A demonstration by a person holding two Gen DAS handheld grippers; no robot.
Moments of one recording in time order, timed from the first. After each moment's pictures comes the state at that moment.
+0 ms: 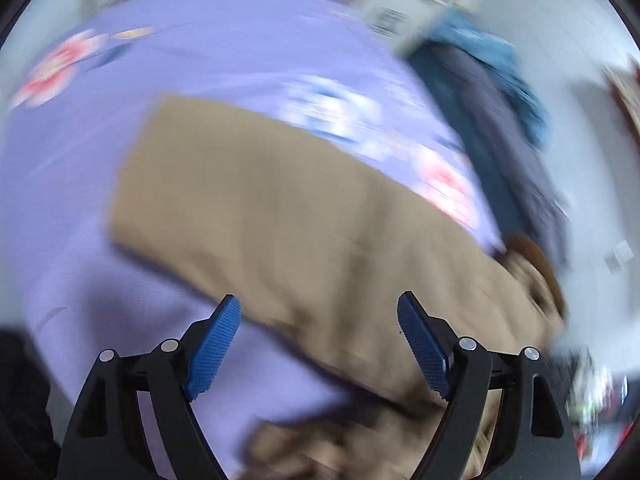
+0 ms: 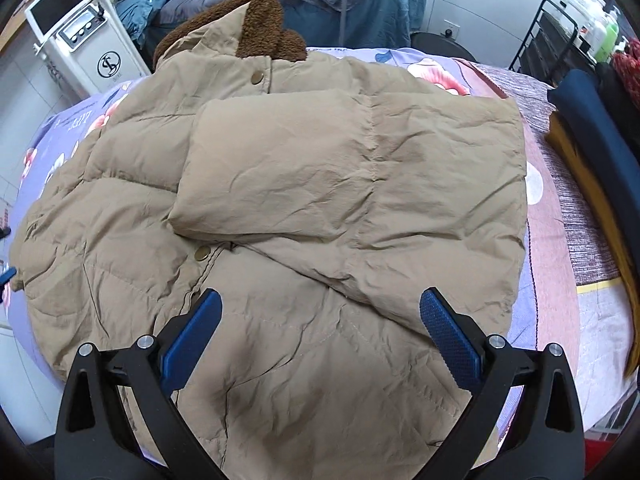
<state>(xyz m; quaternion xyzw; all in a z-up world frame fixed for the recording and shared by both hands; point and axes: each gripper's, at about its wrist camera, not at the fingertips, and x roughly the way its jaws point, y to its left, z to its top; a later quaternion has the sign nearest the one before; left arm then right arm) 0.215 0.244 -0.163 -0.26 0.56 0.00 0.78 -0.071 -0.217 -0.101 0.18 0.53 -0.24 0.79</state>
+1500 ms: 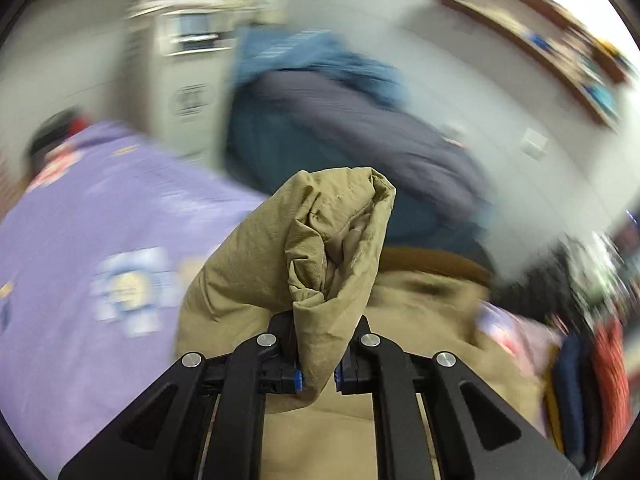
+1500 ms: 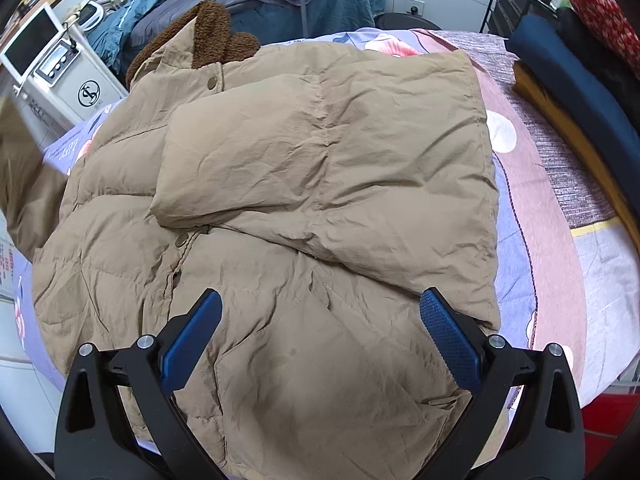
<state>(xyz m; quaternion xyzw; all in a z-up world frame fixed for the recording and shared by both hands) 0.246 0.038 0.000 -0.06 0.43 -0.30 0.85 -0.116 -0.235 -0.102 0.26 0.51 -0.28 0.77</state>
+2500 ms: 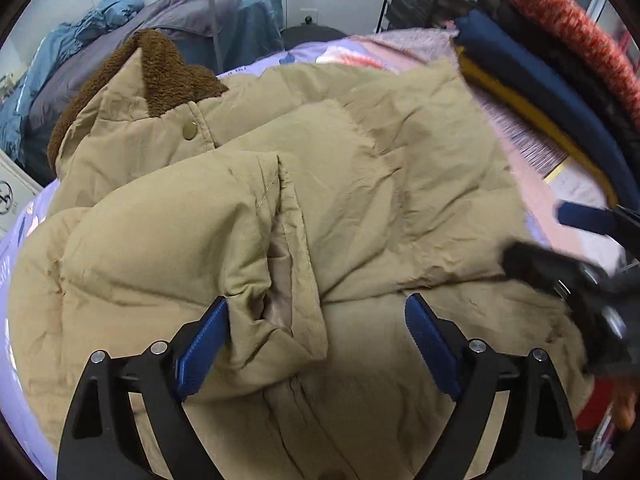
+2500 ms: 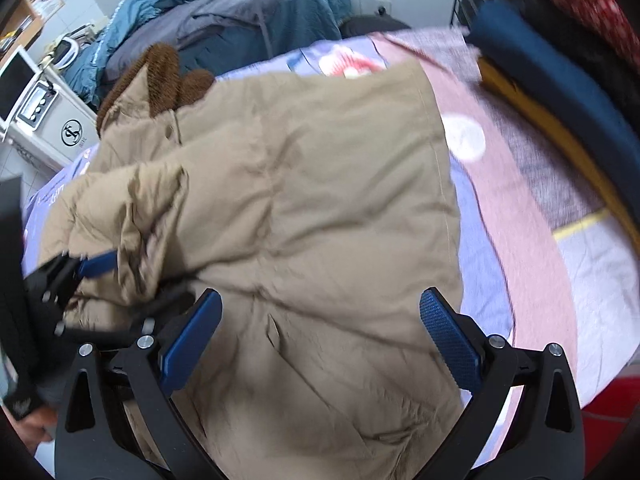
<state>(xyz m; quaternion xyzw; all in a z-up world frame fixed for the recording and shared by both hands) -0.003 -0.168 -0.139 0.29 0.47 -0.49 0.67 -0.120 -0.287 -0.087 0.28 0.48 -0.31 0.77</state>
